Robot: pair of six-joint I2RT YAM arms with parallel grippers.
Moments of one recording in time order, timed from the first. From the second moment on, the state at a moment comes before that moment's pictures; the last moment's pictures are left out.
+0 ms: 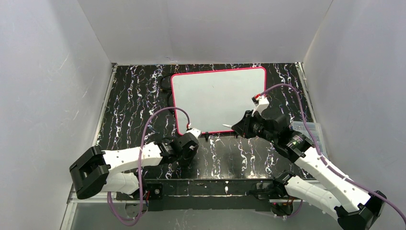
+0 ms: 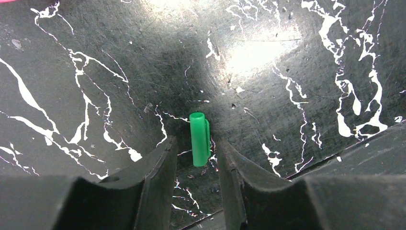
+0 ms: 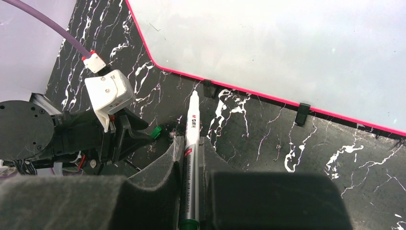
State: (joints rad) left arm -1.04 1.25 0.63 -0.47 -0.19 -0.48; right arm 0.72 0.80 0.79 -0.45 -0.05 0.54
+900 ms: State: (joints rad) left arm -0.52 1.05 1.20 -0.87 0.09 -0.22; right arm 0.72 0.81 0.87 -0.42 -0.06 0.50
